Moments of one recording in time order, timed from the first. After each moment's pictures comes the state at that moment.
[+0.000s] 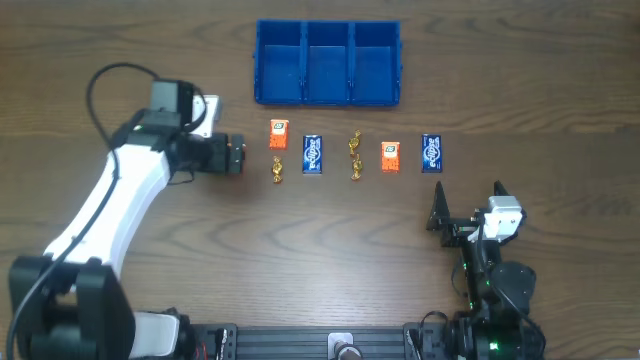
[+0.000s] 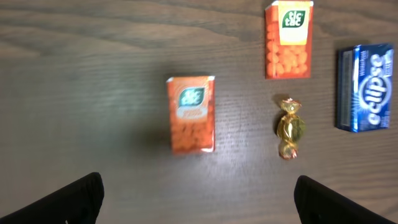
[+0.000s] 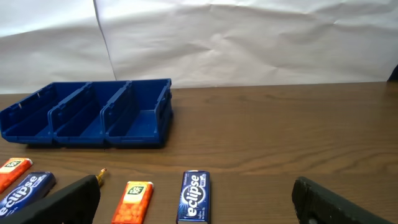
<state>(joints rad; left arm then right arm) -0.14 1.58 1.06 -0.70 0.16 -0.07 -0.01 0.01 0.01 -0.07 -0.05 0.06</state>
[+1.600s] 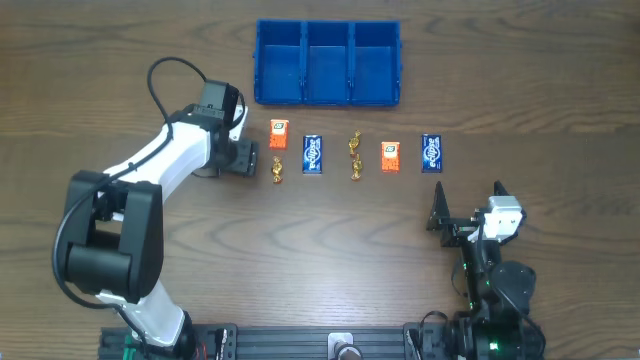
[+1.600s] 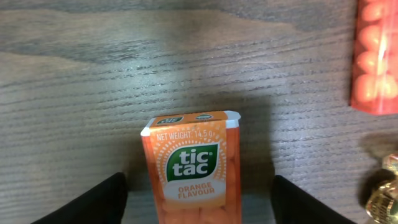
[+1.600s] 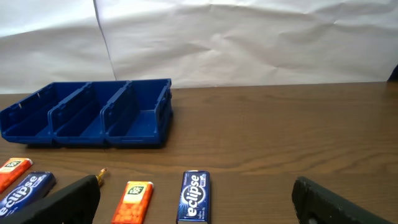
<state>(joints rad) -0.22 1.87 1.10 -0.58 0.01 -0.06 -0.01 0.01 0.01 -0.07 -0.05 0.06</state>
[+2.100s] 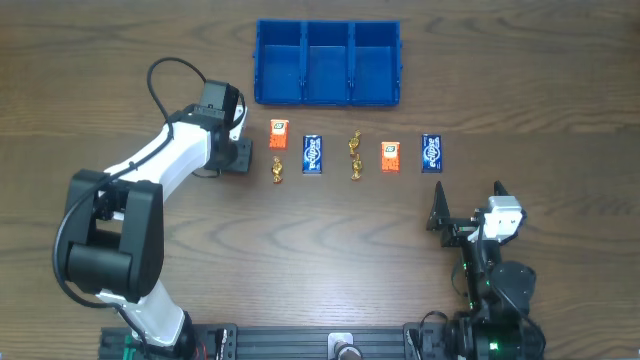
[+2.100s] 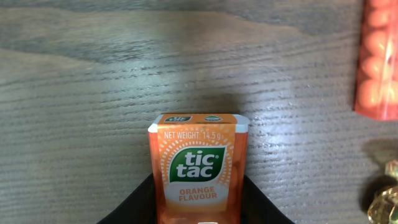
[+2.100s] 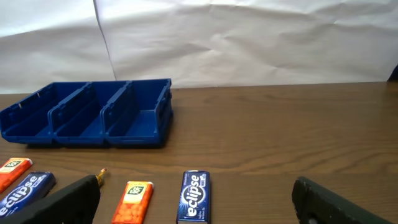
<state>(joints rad) -0.22 1.87 1.10 -0.58 0.01 -0.09 -0.01 0.01 0.01 -0.07 -0.05 0.06</state>
